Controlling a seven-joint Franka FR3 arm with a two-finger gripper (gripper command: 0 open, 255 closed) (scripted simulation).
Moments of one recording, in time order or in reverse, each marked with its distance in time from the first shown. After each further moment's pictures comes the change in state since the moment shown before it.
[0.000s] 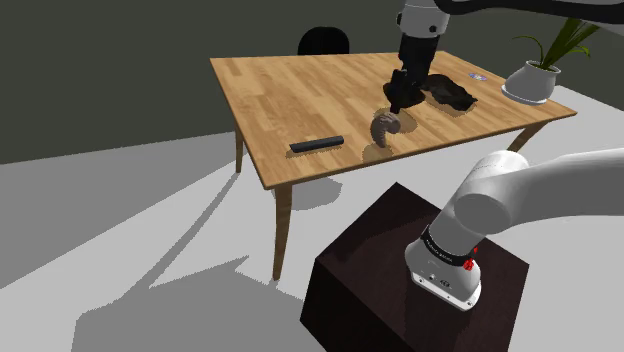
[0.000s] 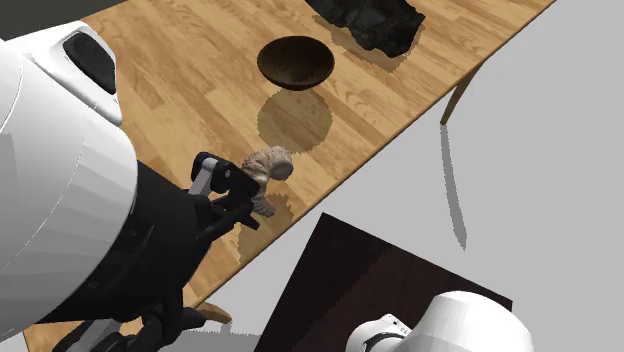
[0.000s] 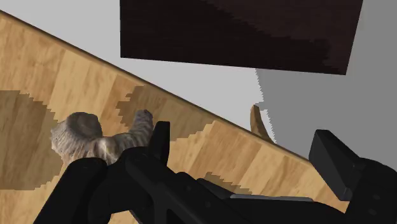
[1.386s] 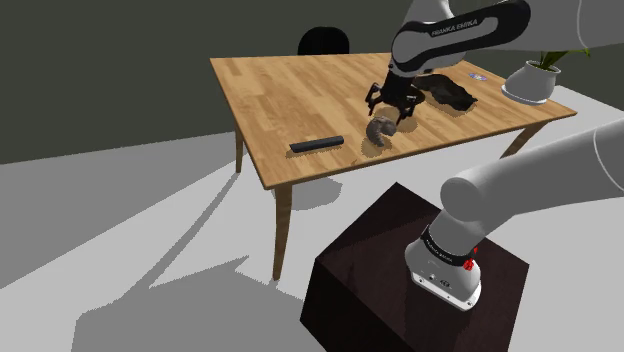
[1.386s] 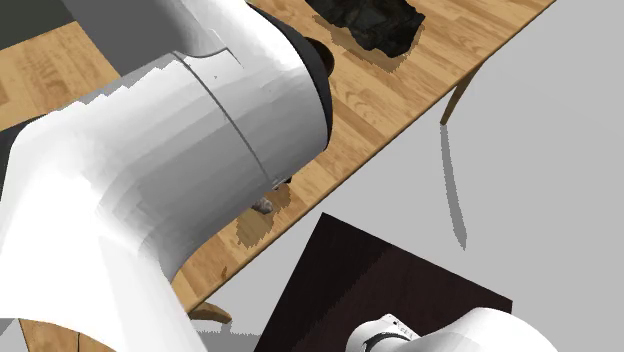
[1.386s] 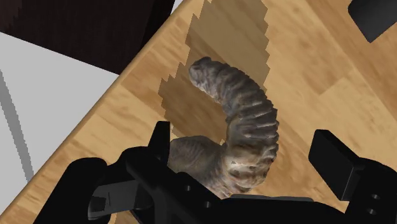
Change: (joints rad) arm -0.408 0.280 0.028 -0.182 0.057 0.641 0.879
